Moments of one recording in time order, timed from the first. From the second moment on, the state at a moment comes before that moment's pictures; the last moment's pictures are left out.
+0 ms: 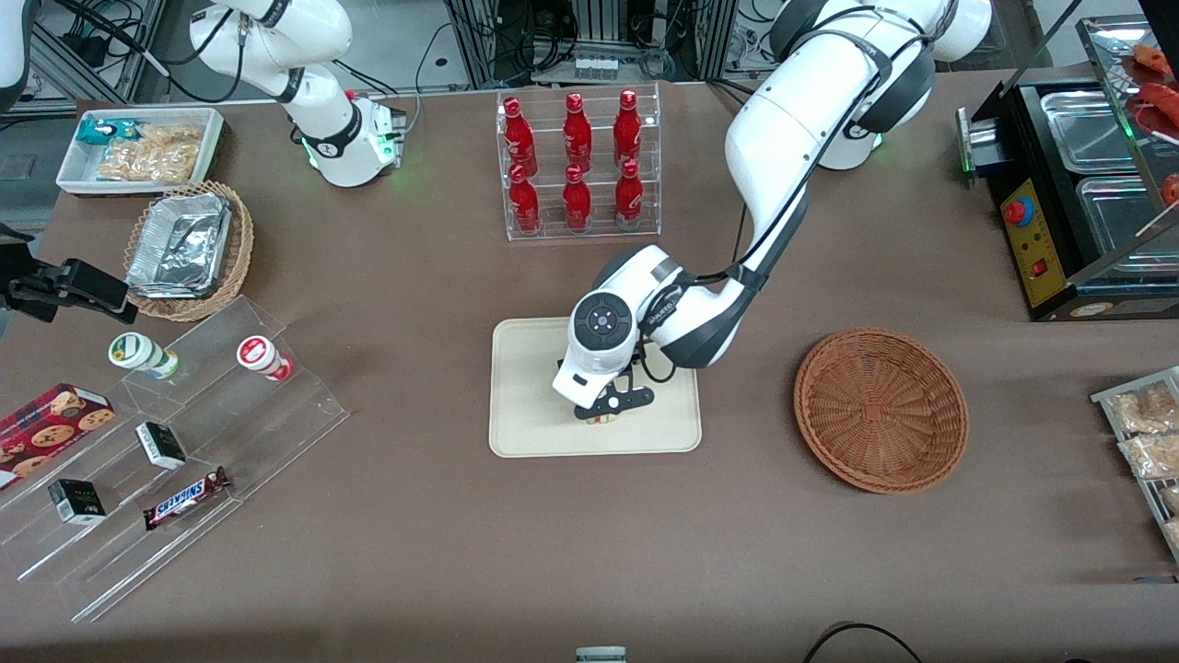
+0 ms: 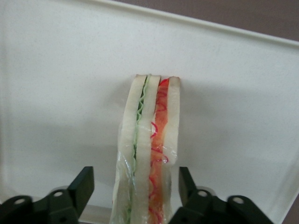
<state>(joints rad) -0.57 0.91 -0.25 -1.19 0.08 1.99 -0.99</state>
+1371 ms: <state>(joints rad) -0.04 0.21 -0.21 -1.52 0.05 1.50 -0.36</state>
